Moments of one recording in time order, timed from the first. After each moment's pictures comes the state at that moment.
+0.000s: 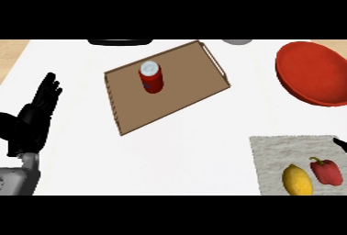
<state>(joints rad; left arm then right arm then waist) -0.14 0.43 -0.06 -1.52 0.17 0.23 0.09 0.22 -0.77 0.03 -2.01 0.17 0.34 0.92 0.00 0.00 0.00</state>
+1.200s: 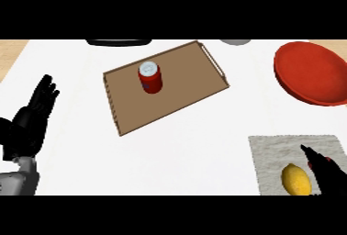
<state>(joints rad) -0.11 0.34 0.05 -1.56 0.07 0.13 0.12 0.21 -0.45 0.14 -1.82 0.62 0.31 0.79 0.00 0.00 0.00</state>
